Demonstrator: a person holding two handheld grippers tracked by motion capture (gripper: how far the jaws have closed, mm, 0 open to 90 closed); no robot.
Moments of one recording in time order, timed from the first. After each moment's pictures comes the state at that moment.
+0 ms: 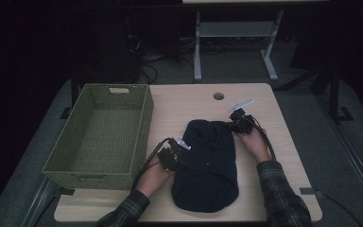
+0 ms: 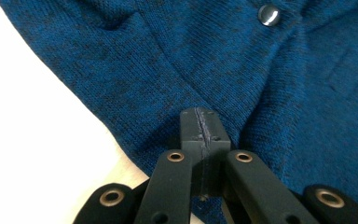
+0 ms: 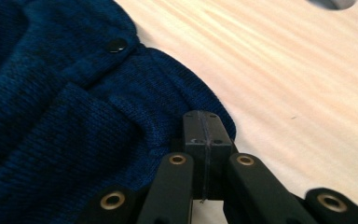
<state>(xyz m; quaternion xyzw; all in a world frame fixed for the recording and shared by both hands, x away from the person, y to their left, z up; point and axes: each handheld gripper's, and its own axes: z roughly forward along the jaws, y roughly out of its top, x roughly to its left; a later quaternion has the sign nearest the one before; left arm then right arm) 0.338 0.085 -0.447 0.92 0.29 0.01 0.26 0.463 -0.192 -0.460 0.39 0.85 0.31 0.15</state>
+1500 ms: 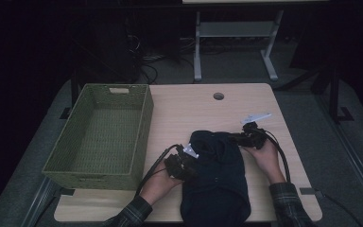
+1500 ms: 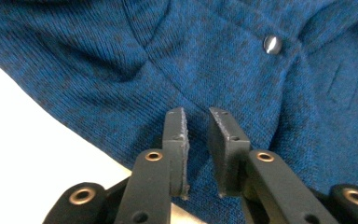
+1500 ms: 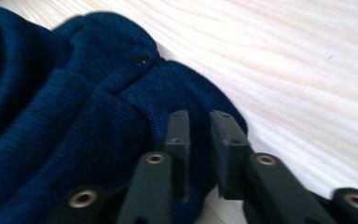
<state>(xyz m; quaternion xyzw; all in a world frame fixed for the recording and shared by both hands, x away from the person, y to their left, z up) 0.317 0.068 -0.442 0.93 0.25 -0.01 0.28 0.403 -0.221 -0.455 0.41 0.82 0.38 0.09</state>
